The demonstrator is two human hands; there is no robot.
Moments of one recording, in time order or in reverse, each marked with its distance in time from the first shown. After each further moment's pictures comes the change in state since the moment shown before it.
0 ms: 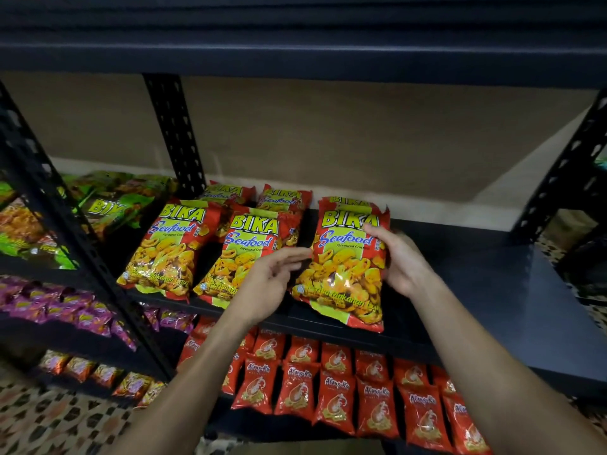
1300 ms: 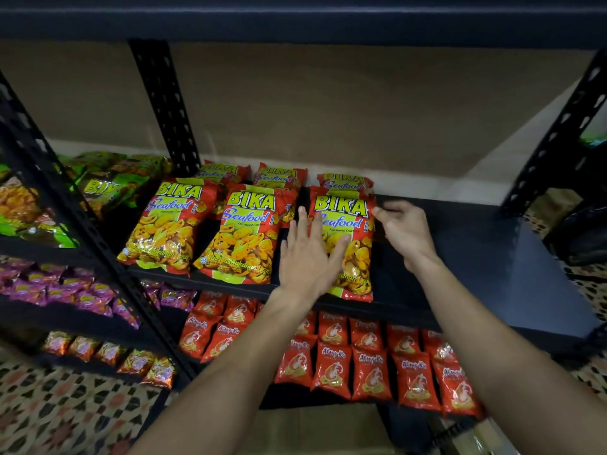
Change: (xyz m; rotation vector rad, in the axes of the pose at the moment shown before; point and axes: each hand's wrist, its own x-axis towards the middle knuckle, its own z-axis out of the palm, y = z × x) left_hand 0.018 0.010 0.075 0.630 0.145 -0.063; right_hand -0.010 0.005 -0.011 -0.546 0.318 -0.357
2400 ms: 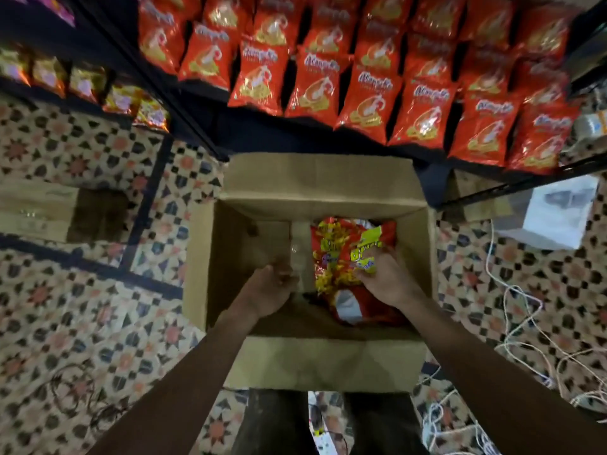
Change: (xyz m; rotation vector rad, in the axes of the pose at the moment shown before) left_hand -0.386 -0.223 0.213 -0.183 -0.955 -0.617; right_hand -0.335 0.403 0.048 -0.830 -0.835 0.472
